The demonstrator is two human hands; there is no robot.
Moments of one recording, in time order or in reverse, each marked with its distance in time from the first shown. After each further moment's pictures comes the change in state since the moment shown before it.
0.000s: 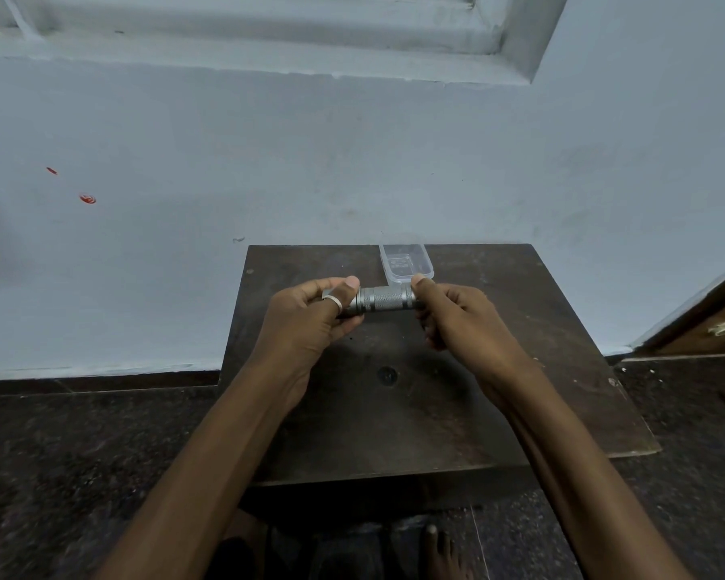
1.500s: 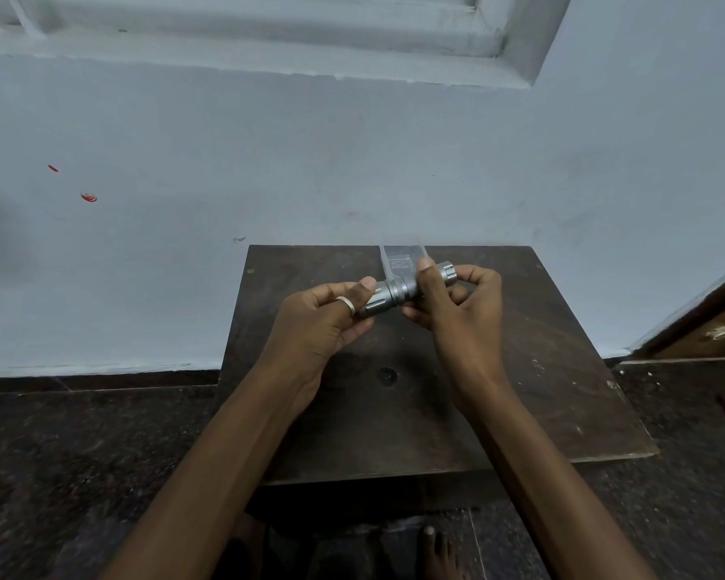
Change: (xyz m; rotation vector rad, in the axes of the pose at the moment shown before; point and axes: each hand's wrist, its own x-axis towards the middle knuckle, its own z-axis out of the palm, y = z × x) left_hand -0.008 0.000 0.006 -0.036 -0.088 -0.046; right_hand -0.005 -0.009 0.027 0.513 0.346 -0.065
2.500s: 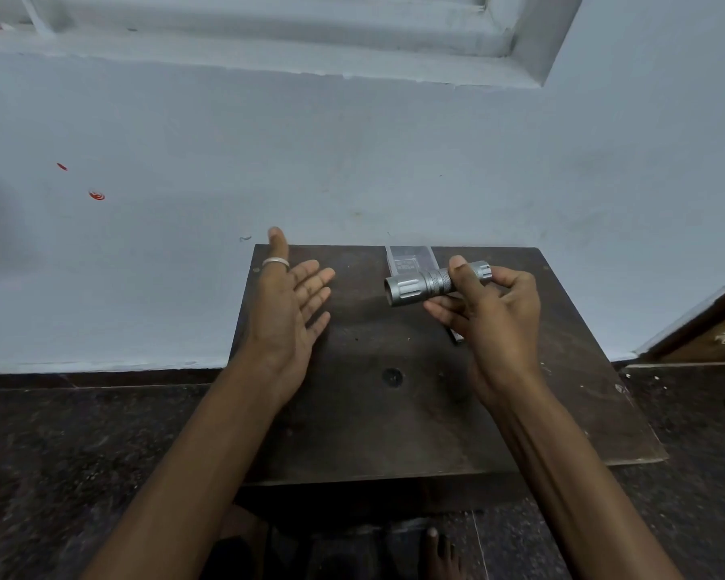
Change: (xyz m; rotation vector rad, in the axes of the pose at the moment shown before) left_hand 0.001 0.025 -0.019 -0.078 0.078 -0.093; right_hand 0.007 -0.013 -0.012 0.208 0.068 0.088
